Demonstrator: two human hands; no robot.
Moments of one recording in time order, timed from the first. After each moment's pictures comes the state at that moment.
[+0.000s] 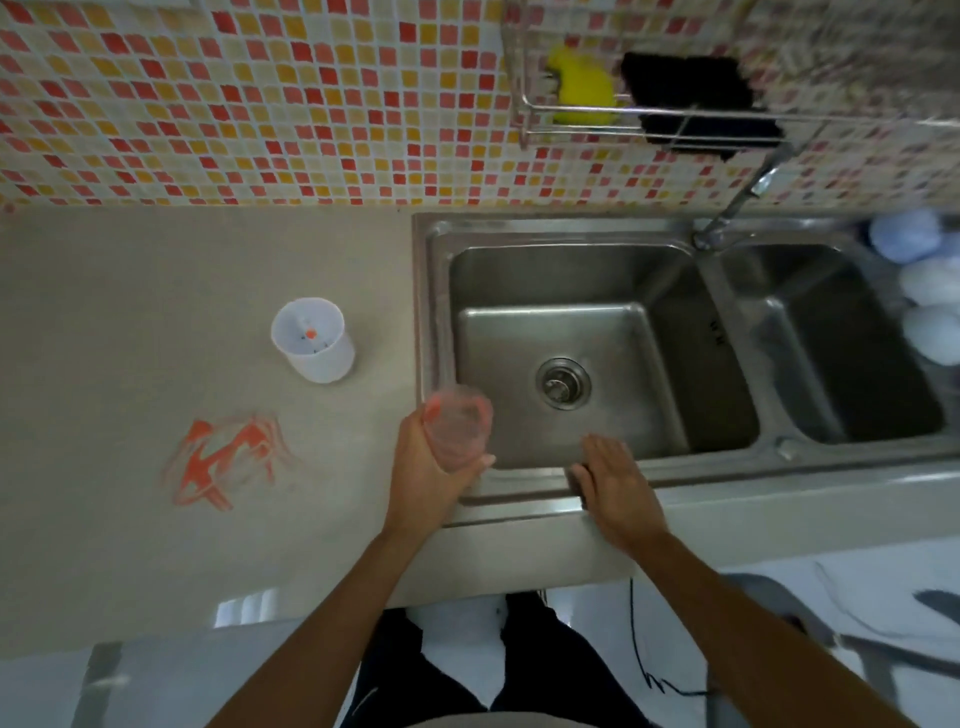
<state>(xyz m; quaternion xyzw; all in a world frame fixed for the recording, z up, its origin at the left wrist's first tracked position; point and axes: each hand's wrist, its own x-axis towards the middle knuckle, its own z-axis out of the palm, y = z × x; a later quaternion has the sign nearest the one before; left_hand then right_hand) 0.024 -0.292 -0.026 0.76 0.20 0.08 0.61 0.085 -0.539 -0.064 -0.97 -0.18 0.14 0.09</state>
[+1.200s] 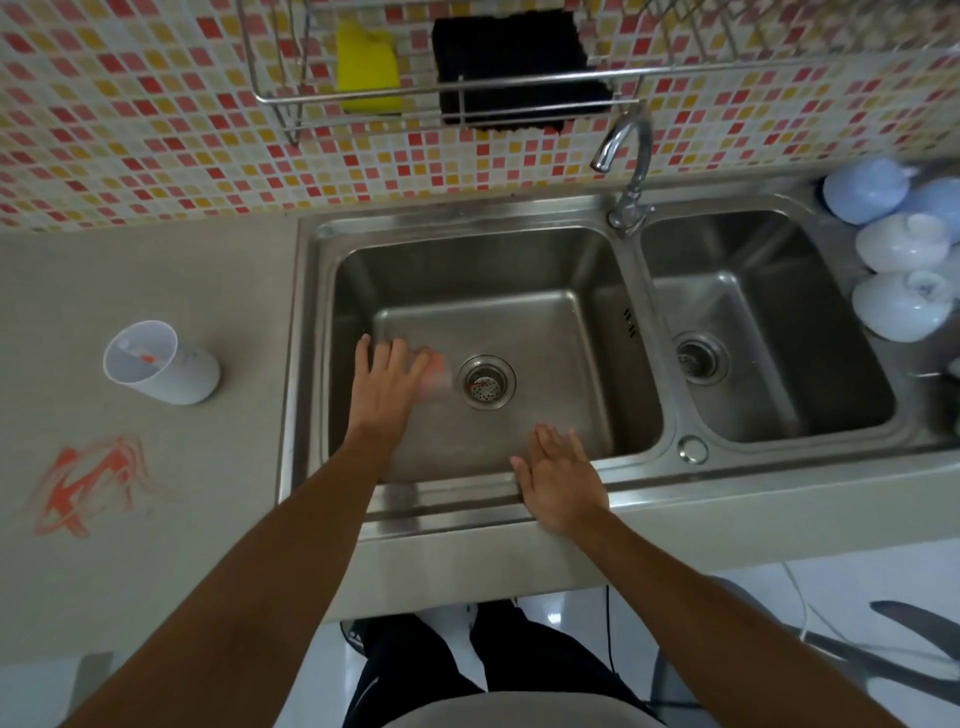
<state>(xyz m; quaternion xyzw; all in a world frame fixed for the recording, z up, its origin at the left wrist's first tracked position) 0.174 -0.389 -0.050 0.99 0.03 -0.05 -0.16 0.149 -0.641 -0.082 -0.95 -0.24 0.21 0.06</state>
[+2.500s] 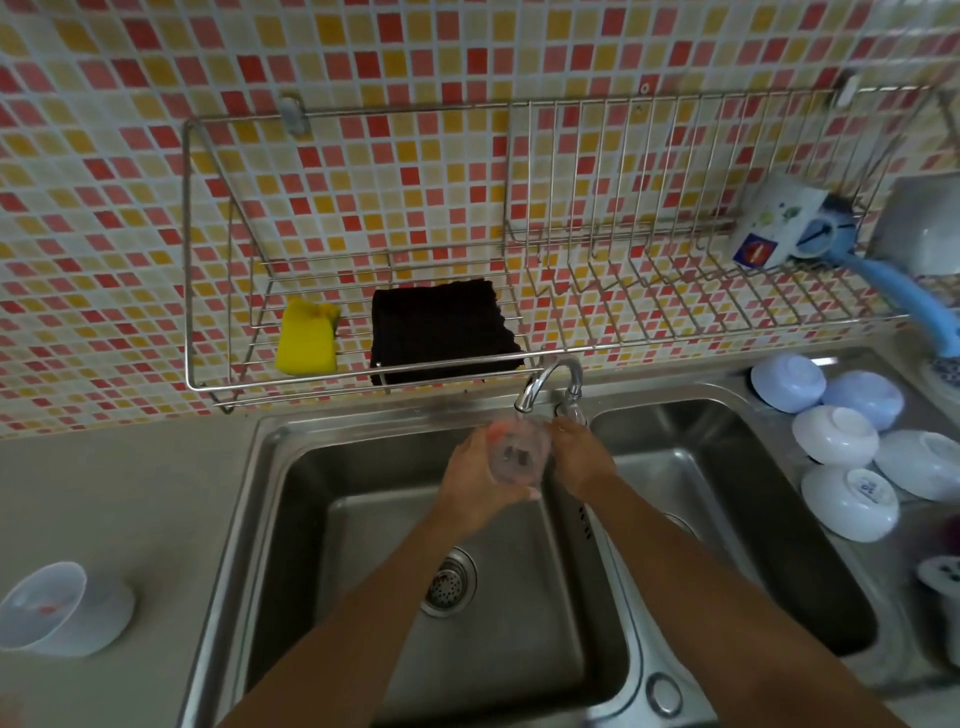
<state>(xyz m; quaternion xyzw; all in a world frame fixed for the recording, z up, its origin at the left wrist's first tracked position) 0.357 -0.512 0.033 0.86 0.07 0.00 0.50 0.454 -0.675 -0.015 -0.97 -0.19 0.06 0.16</state>
